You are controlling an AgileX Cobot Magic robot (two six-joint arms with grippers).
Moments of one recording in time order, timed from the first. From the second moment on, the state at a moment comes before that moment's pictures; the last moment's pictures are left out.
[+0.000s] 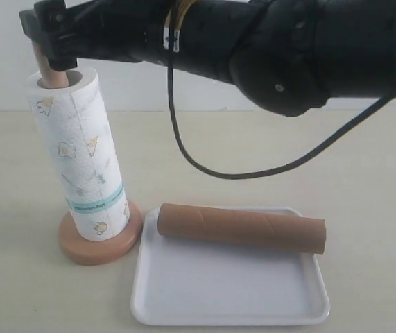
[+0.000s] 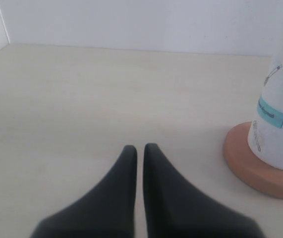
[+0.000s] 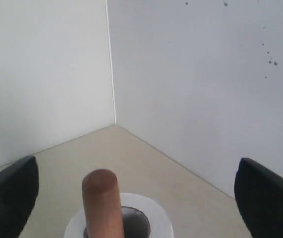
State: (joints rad) left arm 0.09 0.00 0.00 0.05 0.35 -0.07; right arm 0.82 1.69 -1.27 -0.41 -0.33 0.44
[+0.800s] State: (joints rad) left arm 0.09 0.00 0.00 0.05 0.35 -0.07; right arm 0.82 1.34 -1.27 -0.47 0.29 0.18
